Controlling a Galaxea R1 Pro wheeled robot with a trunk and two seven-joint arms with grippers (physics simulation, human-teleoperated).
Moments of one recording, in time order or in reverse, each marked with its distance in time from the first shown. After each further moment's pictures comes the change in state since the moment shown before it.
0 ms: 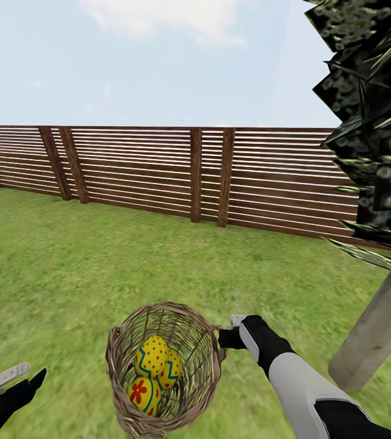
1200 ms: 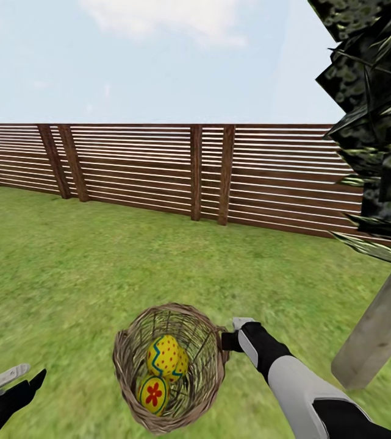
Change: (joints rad) left arm 0.006 -0.002 0.000 -0.007 0.000 0.000 0.000; right arm 0.000 0.002 0.001 0.069 -0.003 -0.125 -0.087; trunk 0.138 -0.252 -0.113
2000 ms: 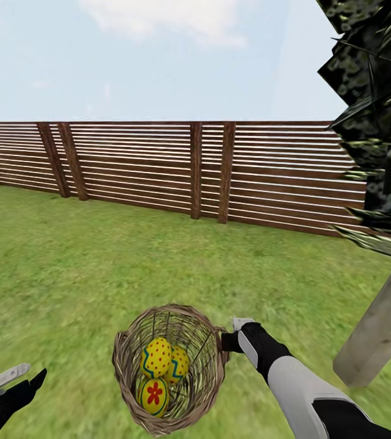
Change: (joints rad) left arm 0.000 -0.002 0.000 -0.002 0.000 0.000 -0.001; right arm 0.000 0.001 0.001 0.006 0.002 0.000 0.000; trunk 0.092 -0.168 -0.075
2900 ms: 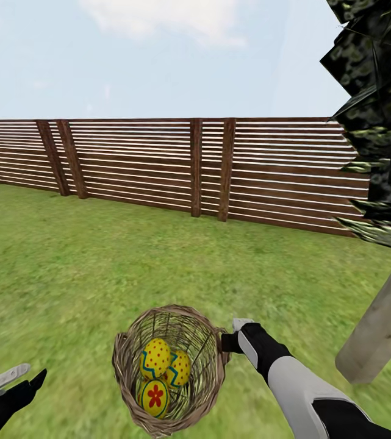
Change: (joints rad) left arm 0.002 0.000 -0.001 0.000 0.000 0.000 0.000; right arm 0.000 0.000 0.000 0.004 0.003 0.000 0.000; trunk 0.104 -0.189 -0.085
